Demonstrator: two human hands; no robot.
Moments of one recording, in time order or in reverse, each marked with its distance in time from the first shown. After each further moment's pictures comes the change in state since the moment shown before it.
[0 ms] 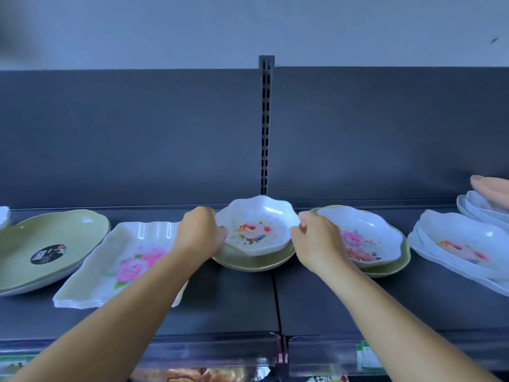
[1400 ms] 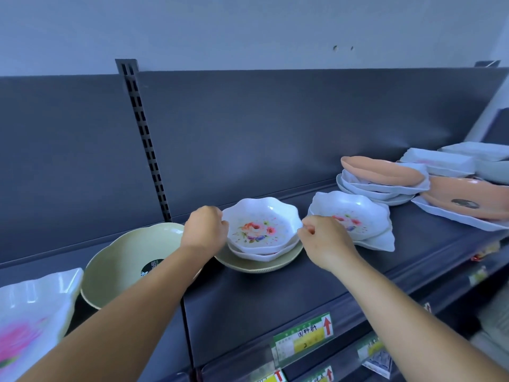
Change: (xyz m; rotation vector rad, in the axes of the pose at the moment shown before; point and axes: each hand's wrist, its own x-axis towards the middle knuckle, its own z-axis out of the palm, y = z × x) left_hand 0.014 0.142 0.085 -0.109 -0.152 0.374; right_hand -0.019 0.126 -0.086 -0.048 0.150 0.297
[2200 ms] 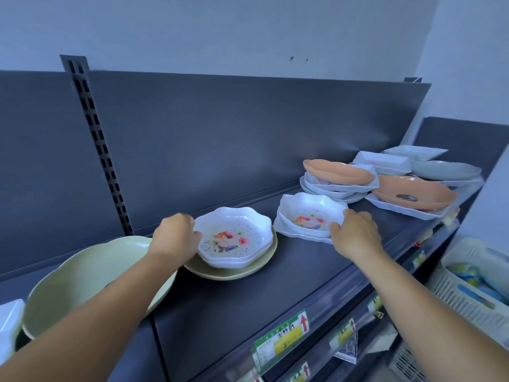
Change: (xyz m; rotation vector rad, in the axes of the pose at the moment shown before) left_hand 0.009 -0.004 0.001 0.095 -0.078 0.104; right_hand 0.001 0.061 -0.051 -0.241 0.213 0.412
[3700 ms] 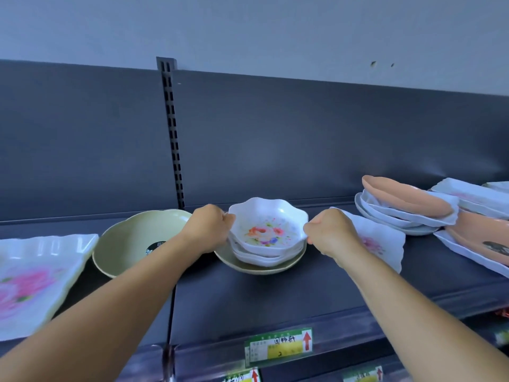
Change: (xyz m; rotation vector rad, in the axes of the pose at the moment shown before) left_hand -0.030 0.019 -0.013 -0.260 -0.017 -0.262; right_hand 0.008 -0.074 0.017 0.323 -0.377 -0.369
